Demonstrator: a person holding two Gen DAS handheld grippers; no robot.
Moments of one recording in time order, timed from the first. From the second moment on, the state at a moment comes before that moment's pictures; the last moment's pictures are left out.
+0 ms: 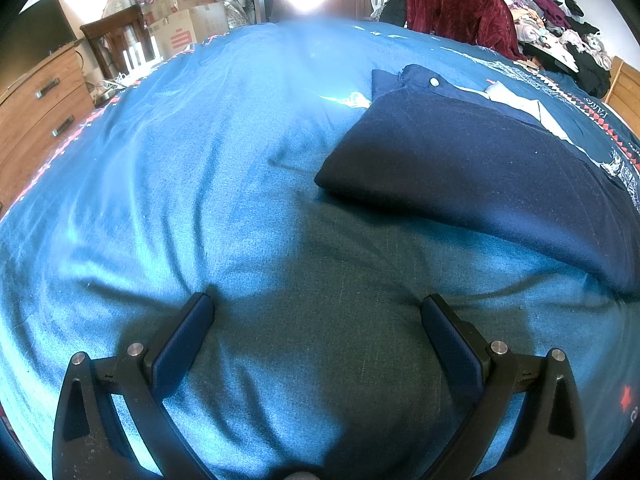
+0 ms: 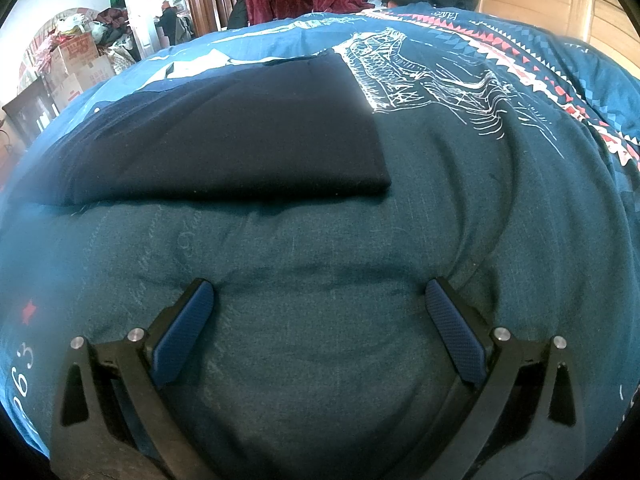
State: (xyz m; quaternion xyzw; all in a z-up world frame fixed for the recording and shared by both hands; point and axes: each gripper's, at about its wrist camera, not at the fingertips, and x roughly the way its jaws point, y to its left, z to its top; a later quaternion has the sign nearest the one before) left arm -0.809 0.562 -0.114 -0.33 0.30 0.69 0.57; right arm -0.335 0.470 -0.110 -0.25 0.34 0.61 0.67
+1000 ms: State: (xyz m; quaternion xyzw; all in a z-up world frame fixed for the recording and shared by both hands) left arm -0.816 0.558 -0.066 -0.43 0.25 0.62 0.61; right arm -0.337 0.464 -0.110 -0.24 0.34 0.62 0.67
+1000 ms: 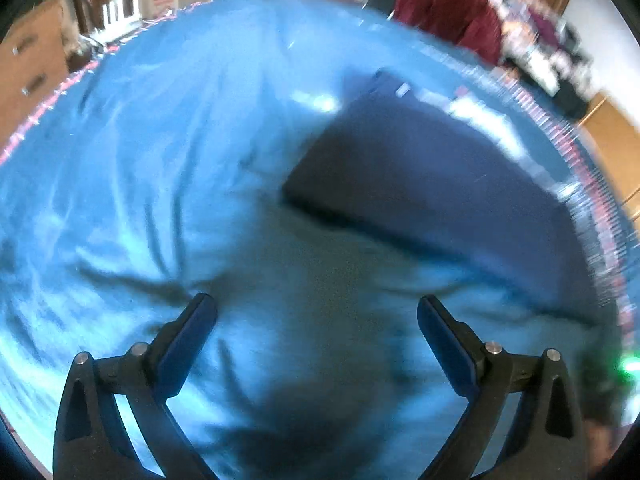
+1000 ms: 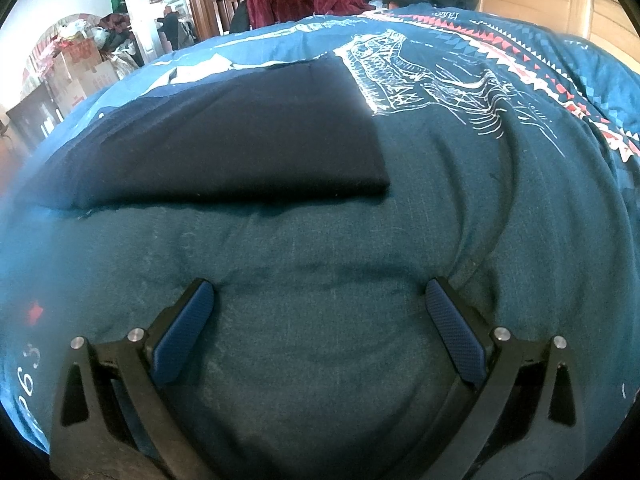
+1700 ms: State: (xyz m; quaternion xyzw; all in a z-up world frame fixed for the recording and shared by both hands) left arm -0.802 0.618 -0.107 -0.54 0.06 0.53 0.65; right arm -0.341 0.466 -0.108 -0.26 0.33 0.61 0.67
